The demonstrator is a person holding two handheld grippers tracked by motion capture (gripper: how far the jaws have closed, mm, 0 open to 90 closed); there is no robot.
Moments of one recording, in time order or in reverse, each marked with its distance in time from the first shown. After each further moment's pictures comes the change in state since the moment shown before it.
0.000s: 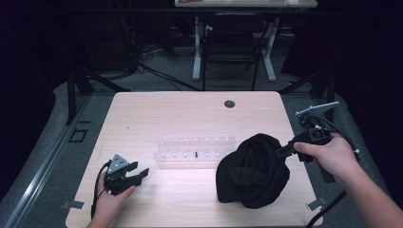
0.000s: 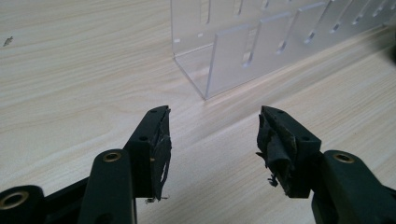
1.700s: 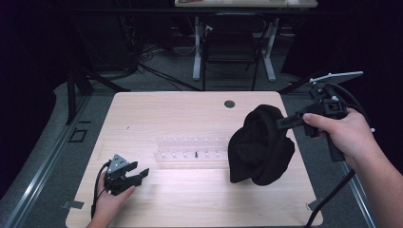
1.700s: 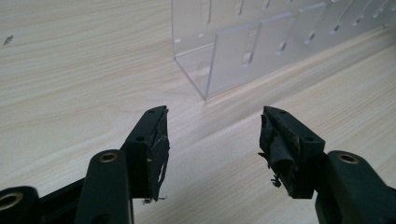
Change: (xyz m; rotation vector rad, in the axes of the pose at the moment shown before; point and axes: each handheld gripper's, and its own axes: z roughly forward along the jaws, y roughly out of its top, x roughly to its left) left arm 0.000 0.000 0.000 0.001 0.000 -0.007; right arm 0.045 0.018 -0.063 -0.160 0.146 -0.076
